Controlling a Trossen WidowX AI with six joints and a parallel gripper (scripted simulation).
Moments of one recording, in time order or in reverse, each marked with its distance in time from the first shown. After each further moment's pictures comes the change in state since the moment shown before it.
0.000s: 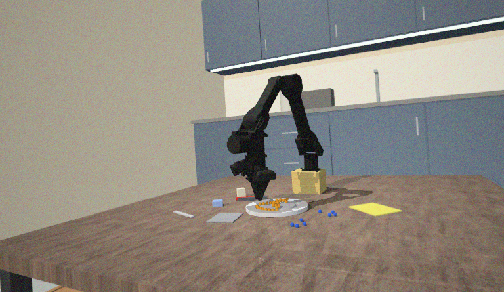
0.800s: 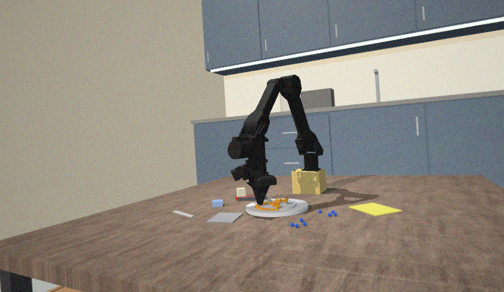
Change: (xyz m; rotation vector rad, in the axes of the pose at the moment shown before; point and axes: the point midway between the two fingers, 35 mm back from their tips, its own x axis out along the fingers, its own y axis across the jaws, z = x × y) arm 0.016 -0.002 -0.004 0.003 0.012 -0.008
